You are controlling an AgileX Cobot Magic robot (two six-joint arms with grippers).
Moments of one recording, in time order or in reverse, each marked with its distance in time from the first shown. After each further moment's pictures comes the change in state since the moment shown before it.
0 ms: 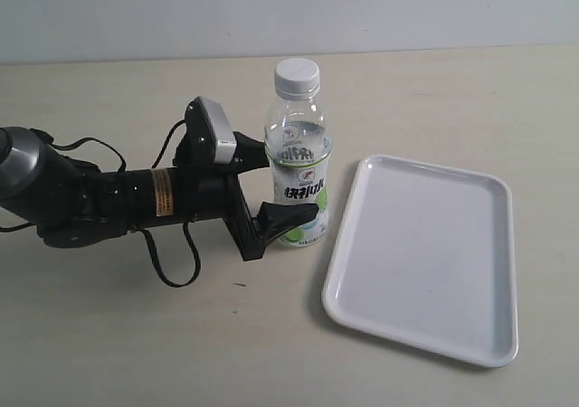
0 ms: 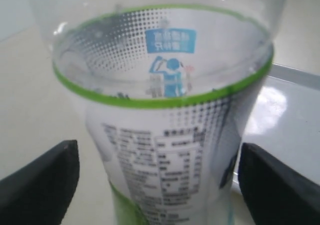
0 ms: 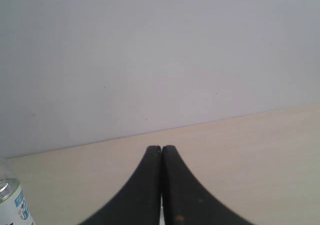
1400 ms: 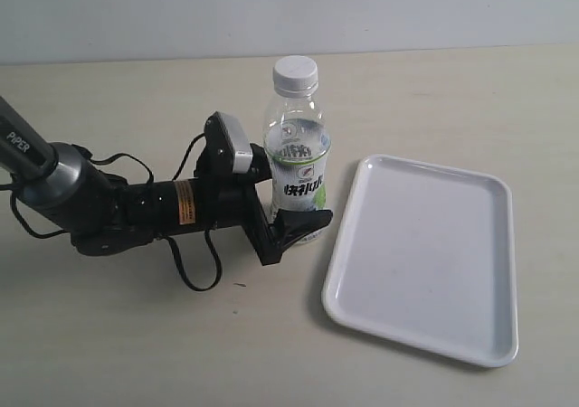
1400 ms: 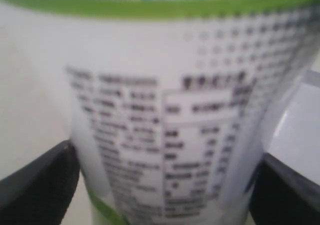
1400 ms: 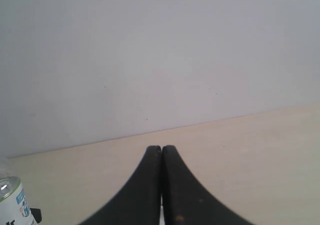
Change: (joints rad) left arm -0.026 0.130 -0.091 -0.039 -0.054 0.000; right arm 0.000 0.000 0.000 0.000 0.000 0.000
